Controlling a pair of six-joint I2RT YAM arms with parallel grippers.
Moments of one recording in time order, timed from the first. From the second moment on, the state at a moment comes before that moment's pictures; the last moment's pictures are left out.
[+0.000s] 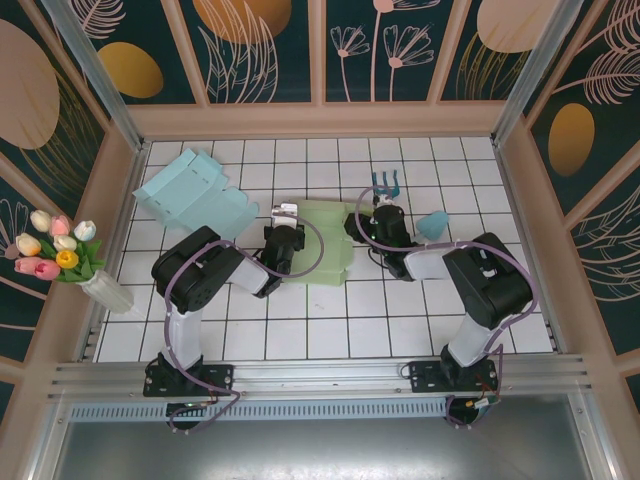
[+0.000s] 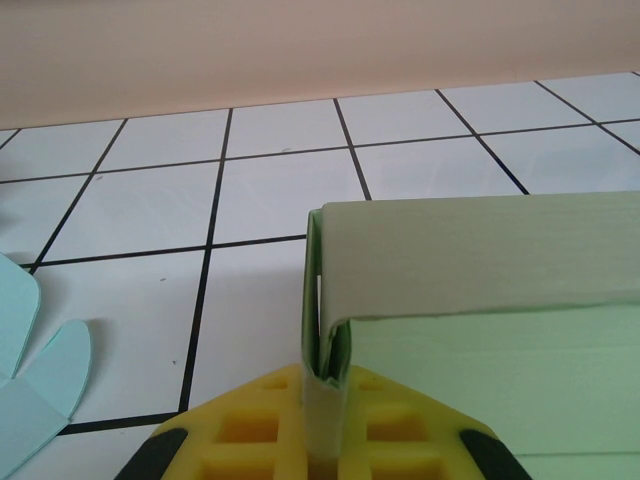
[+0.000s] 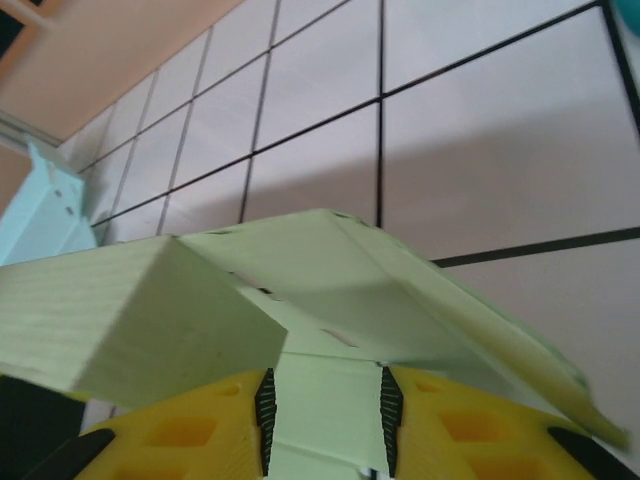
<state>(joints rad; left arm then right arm) -0.71 1.99 0.71 0.98 -0.58 -0.16 0.52 1.70 0.66 0.56 -0.02 0.71</state>
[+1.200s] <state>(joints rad) -0.71 1.99 0.73 0.95 -0.58 -0.16 0.57 1.79 0.72 0.55 -0.16 0.68</state>
